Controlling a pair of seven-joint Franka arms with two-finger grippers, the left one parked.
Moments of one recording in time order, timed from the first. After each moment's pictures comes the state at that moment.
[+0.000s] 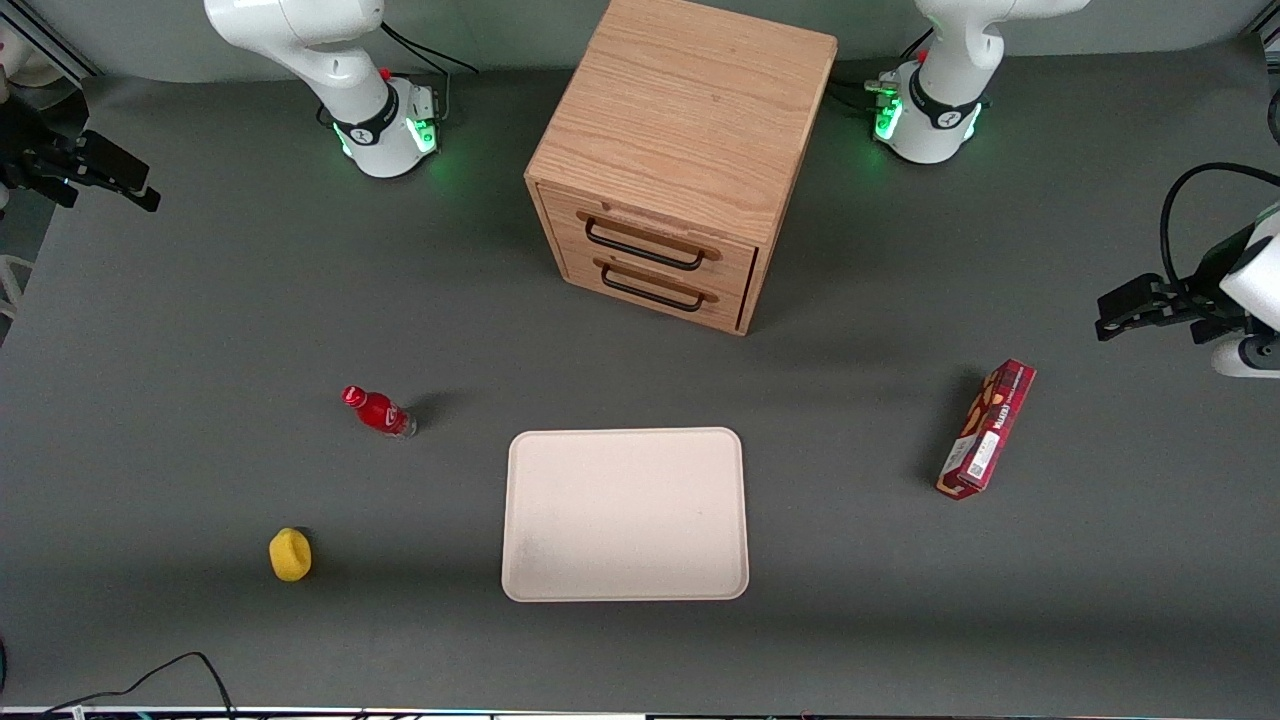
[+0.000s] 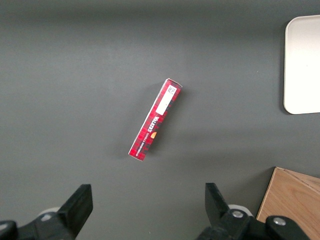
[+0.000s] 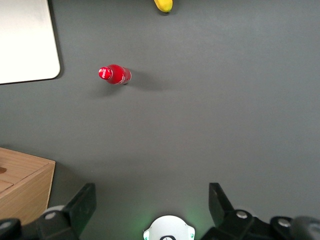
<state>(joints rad) 0.10 -0.26 -0.13 -1.76 -0.03 1.47 0.08</state>
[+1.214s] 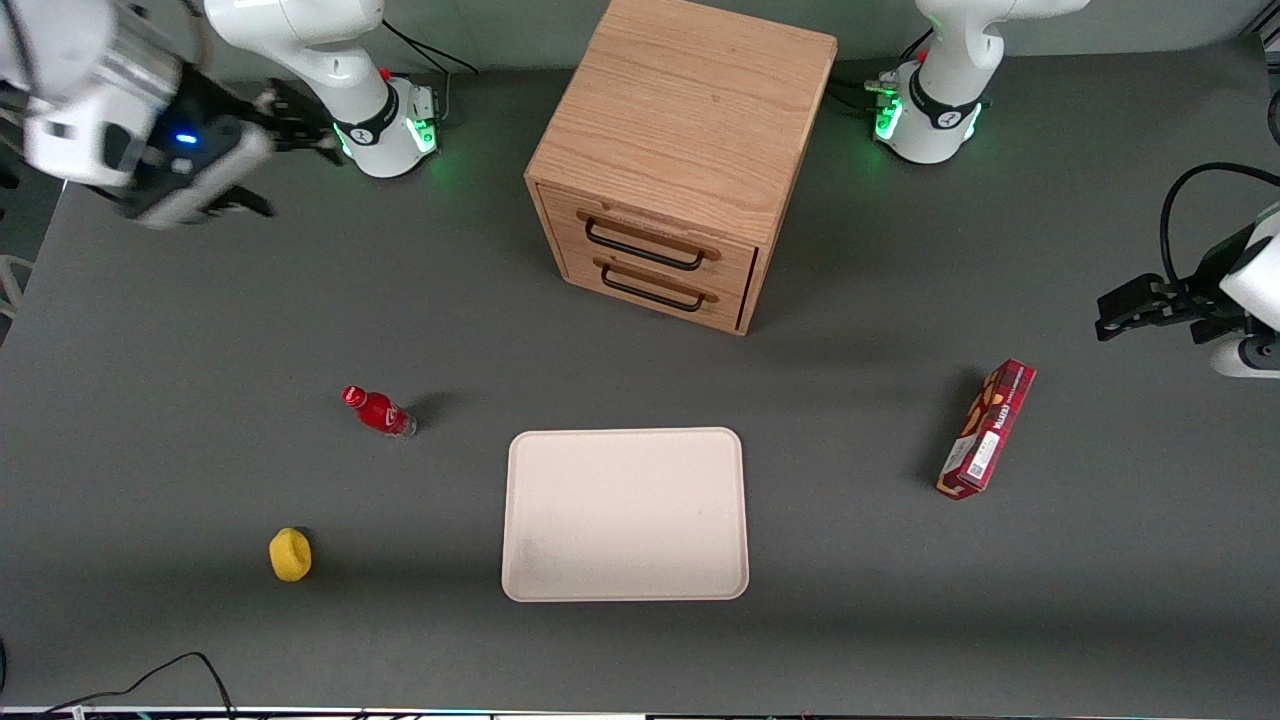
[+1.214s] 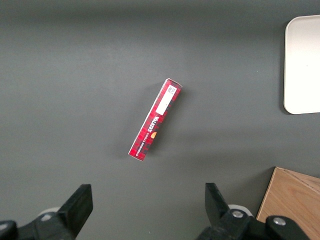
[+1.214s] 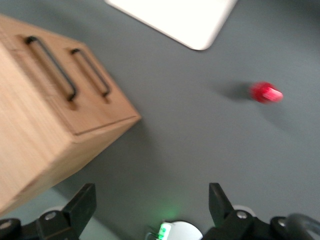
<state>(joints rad) 0.12 -0.07 0.18 -1.60 0.28 1.40 -0.25</state>
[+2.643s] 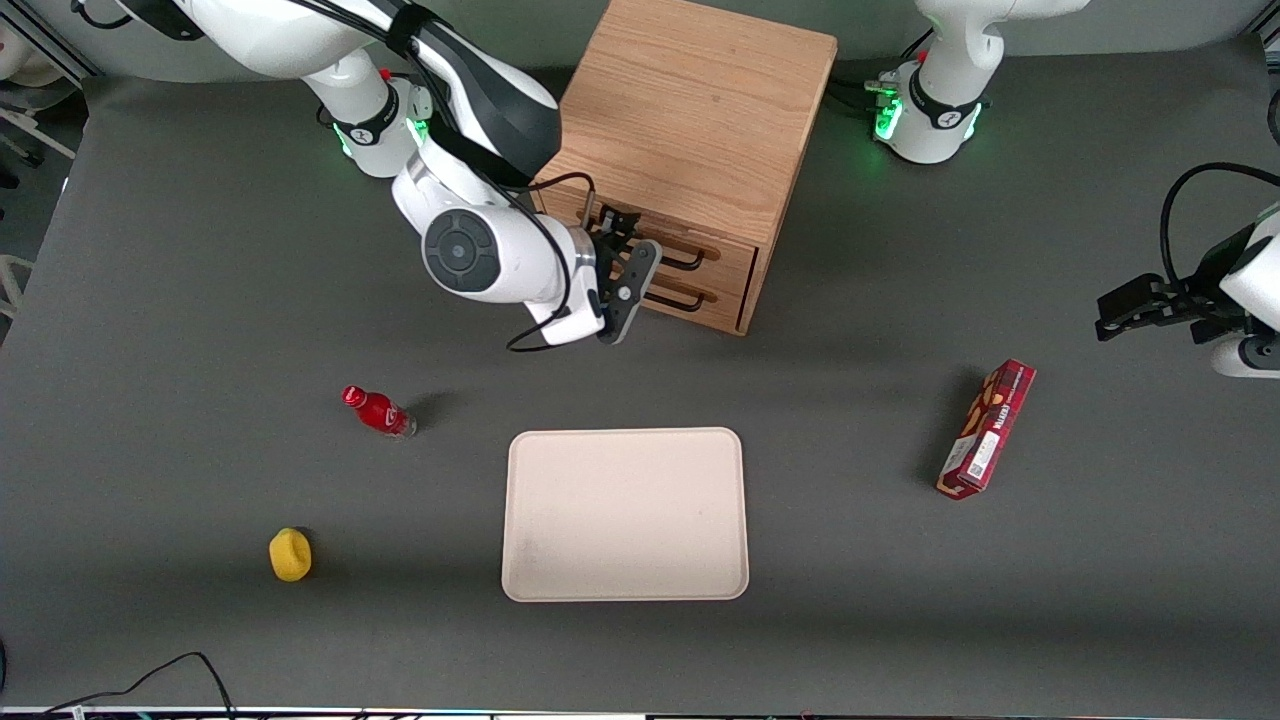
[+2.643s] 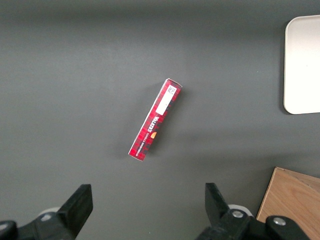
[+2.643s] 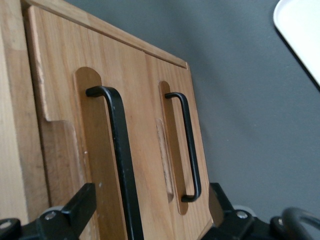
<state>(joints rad) 0.15 0.51 0.64 -1.55 0.25 1.86 -0.34</state>
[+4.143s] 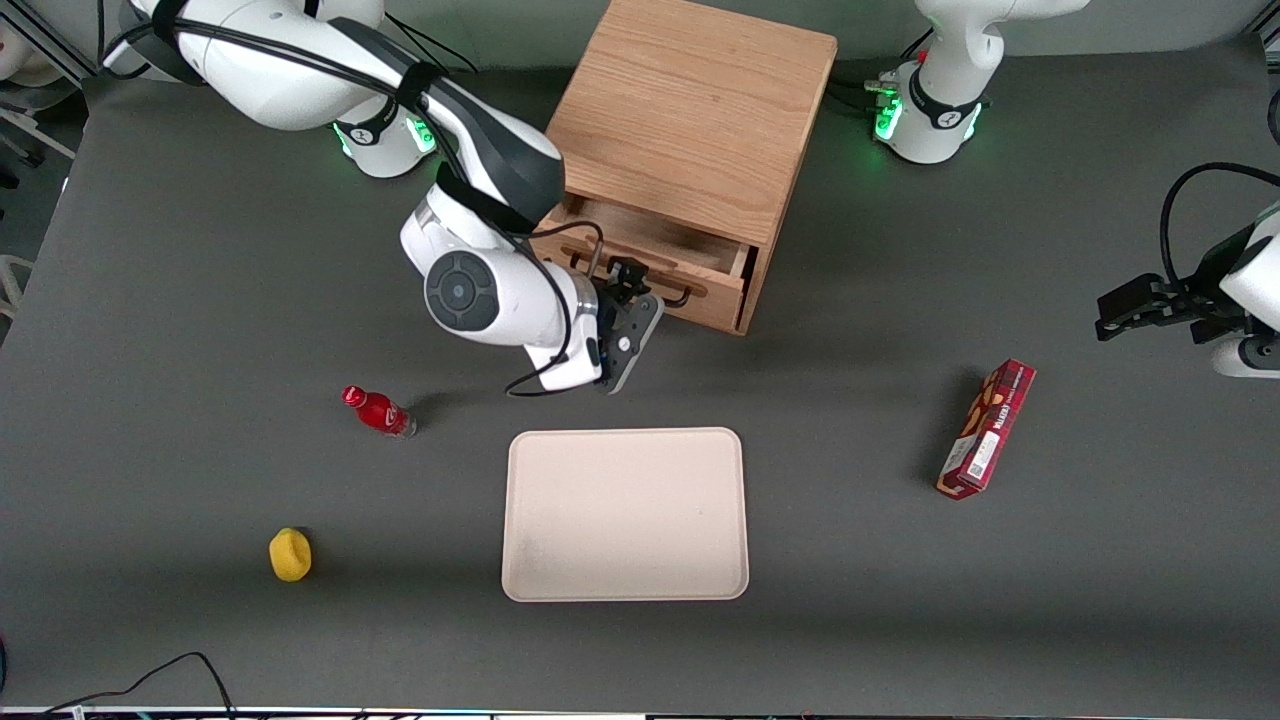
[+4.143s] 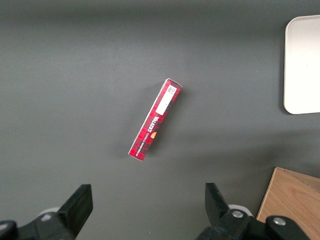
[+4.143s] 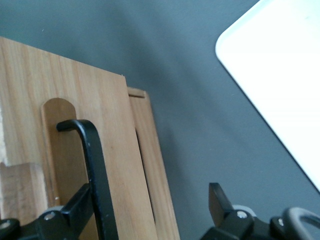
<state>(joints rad) 0.12 0.65 0.66 -1.42 0.10 1.94 -0.28</state>
